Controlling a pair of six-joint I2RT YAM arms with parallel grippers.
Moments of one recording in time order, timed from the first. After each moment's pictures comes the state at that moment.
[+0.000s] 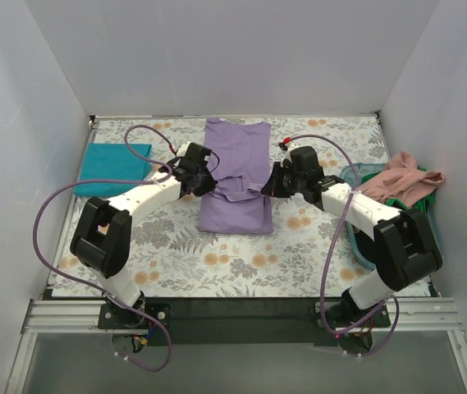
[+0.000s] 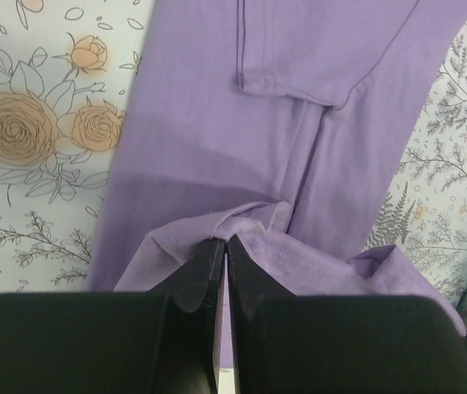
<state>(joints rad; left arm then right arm) -0.52 1.68 1.18 -0.37 -0.18 -0.93 0.49 1.52 0.96 -0.10 -0.27 0.47</state>
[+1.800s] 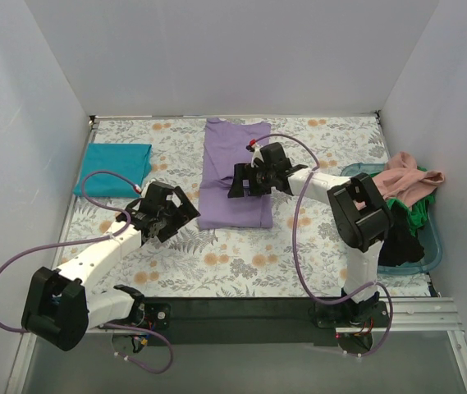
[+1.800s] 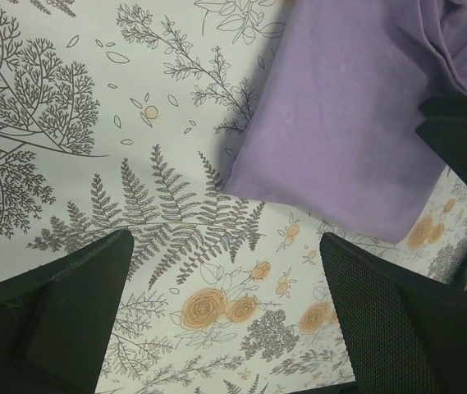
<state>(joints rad) -0.42 1.16 0.68 -0.42 -0.06 -0.99 0.56 1.93 1.22 -0.06 -0.43 0.39</state>
